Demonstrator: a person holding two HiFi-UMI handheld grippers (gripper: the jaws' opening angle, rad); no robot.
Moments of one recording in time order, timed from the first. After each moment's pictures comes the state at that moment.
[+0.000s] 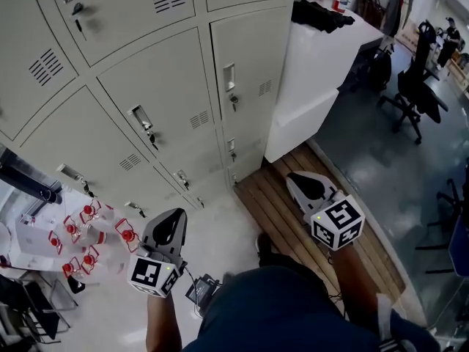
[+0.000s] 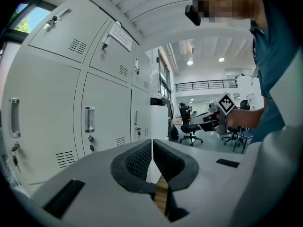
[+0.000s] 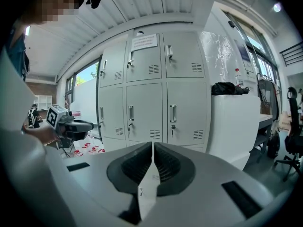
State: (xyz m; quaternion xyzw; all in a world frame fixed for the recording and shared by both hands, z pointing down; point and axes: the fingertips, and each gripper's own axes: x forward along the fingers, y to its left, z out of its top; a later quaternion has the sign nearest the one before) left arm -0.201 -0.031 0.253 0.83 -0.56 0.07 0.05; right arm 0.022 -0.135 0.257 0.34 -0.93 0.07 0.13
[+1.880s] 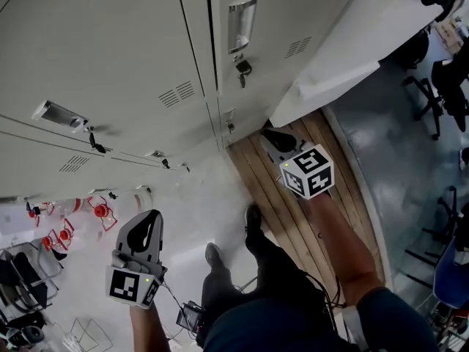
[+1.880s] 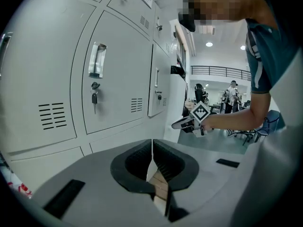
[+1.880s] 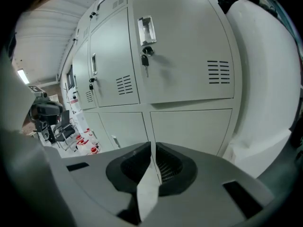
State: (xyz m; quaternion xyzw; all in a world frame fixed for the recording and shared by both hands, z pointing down) left arm -0.254 -0.177 0.435 0.77 -0.60 0.15 0.15; right arm -0.078 -0.394 0.537 0.25 -0.93 0.14 0.23
